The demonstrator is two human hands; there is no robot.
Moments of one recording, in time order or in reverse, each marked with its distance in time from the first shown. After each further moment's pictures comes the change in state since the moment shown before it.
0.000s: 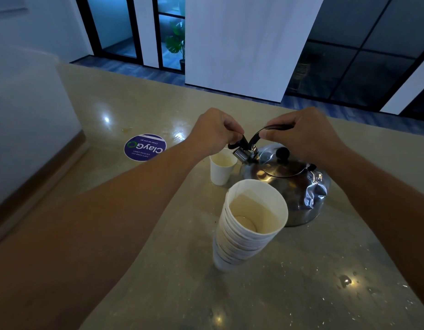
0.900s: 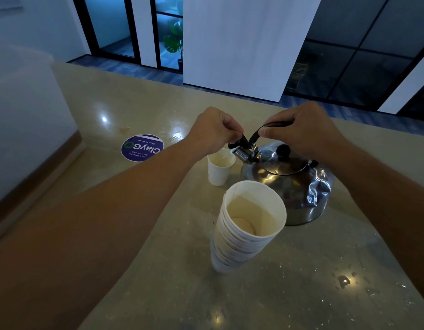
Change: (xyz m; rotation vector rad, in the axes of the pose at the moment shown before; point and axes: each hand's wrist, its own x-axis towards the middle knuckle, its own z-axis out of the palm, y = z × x) left_hand 0.003 0.001 0.003 -0.052 -0.001 -0.016; right_hand 0.004 -0.007 -0.007 -0.002 -0.012 0.010
